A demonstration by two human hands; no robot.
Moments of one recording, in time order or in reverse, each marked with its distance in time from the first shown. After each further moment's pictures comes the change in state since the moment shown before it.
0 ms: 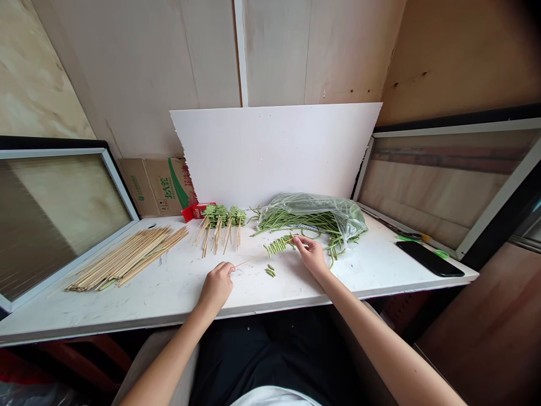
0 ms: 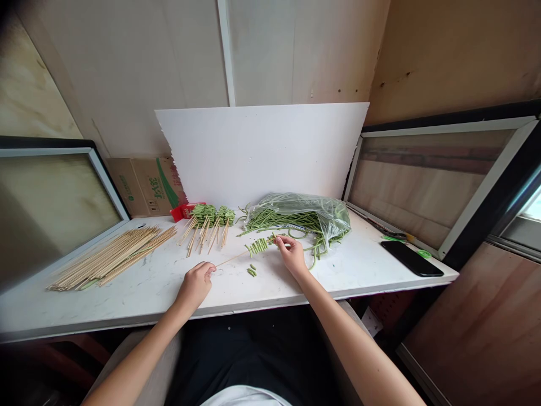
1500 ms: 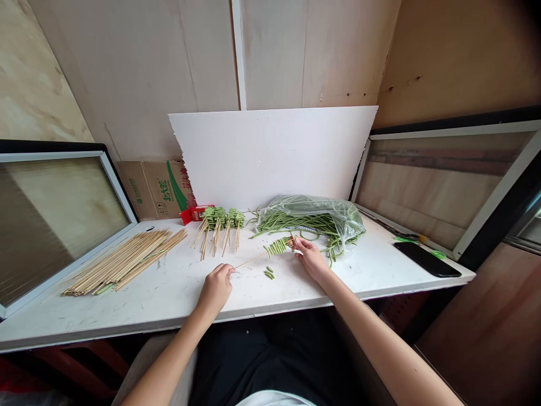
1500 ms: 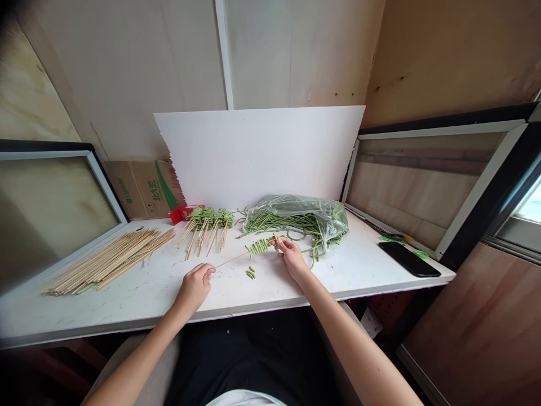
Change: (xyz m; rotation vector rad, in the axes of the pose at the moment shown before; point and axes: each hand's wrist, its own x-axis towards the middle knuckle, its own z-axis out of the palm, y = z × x) left_hand 0.001 -0.001 0.002 -0.062 0.023 0.025; right_hand 0.003 0.010 -0.004 0.322 -0.134 0.236
